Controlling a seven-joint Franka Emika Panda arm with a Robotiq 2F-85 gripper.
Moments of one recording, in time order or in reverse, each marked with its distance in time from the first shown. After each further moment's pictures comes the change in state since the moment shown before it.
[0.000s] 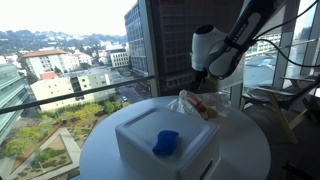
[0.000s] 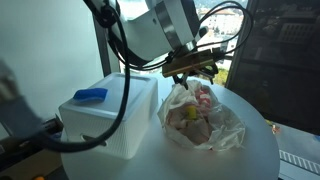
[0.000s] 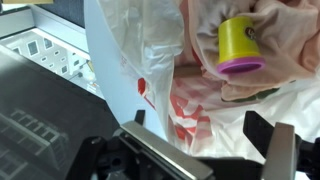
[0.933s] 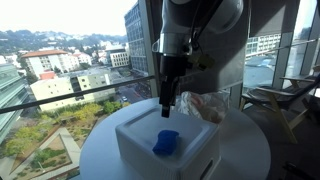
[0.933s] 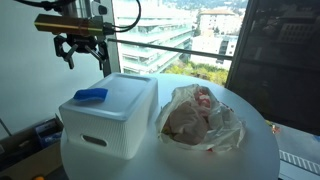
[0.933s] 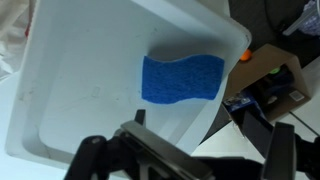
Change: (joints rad) arm 0.156 -0.406 0.427 -0.219 0.877 -0.454 -0.629
